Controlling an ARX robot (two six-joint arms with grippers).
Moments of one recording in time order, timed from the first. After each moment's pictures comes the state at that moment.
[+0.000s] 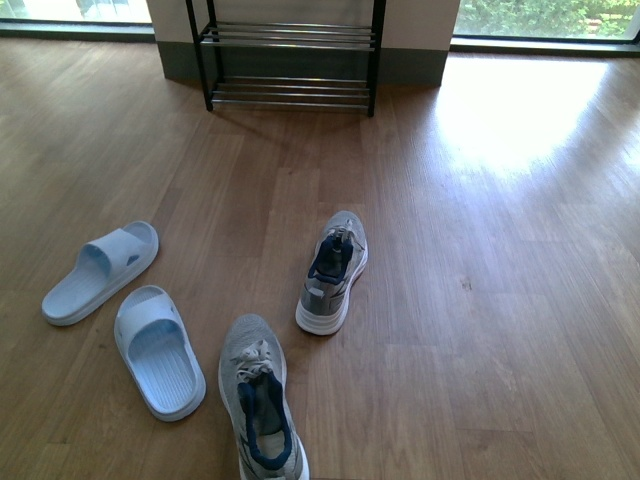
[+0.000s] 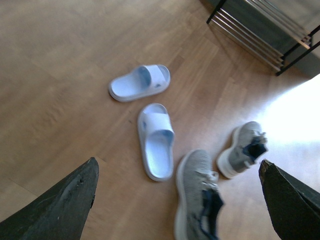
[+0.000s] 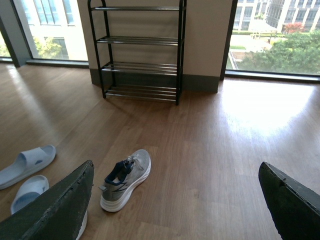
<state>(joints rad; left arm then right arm) -0.01 0.27 0.14 -0.32 -0.15 -0.57 0.00 0.00 0.03 0.00 0.00 -0.01</state>
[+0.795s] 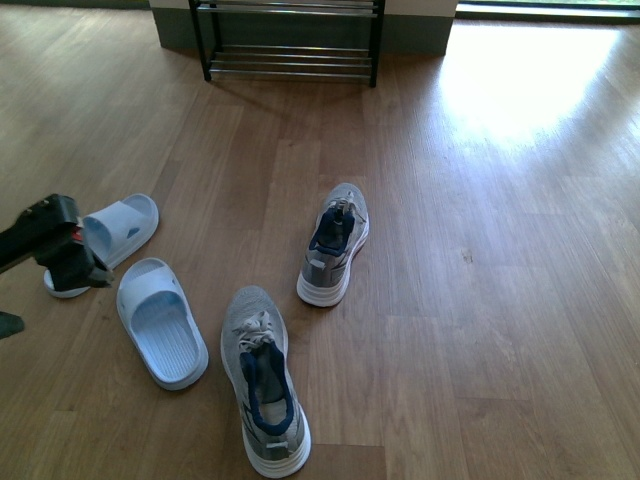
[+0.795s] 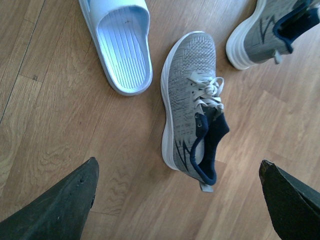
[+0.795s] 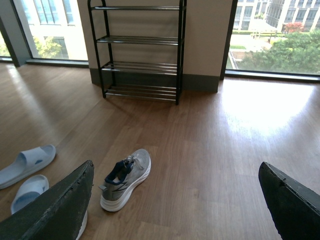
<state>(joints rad) -0.03 1.91 0.74 0.12 0.21 -0.46 0.00 0.00 0.03 0.00 0.00 -0.01</state>
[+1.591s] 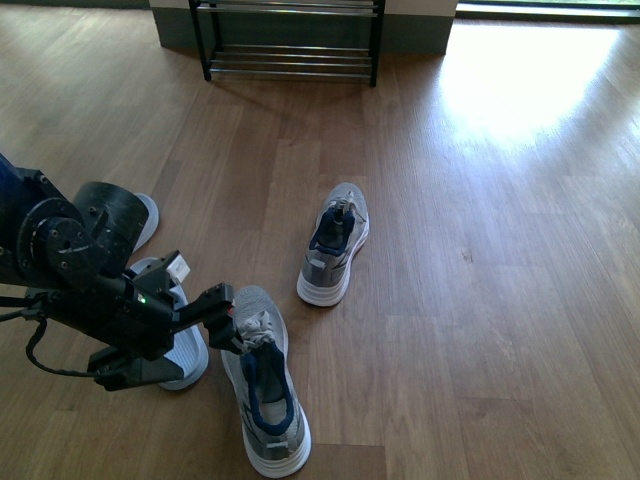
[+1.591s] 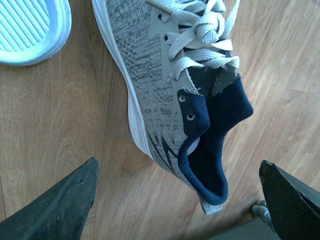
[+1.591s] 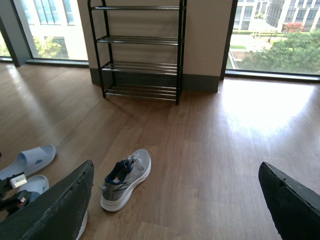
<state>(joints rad) -0.14 2.57 1.23 0.00 0.47 -0.36 0.00 0.00 0.03 0.00 0.00 -0.01</state>
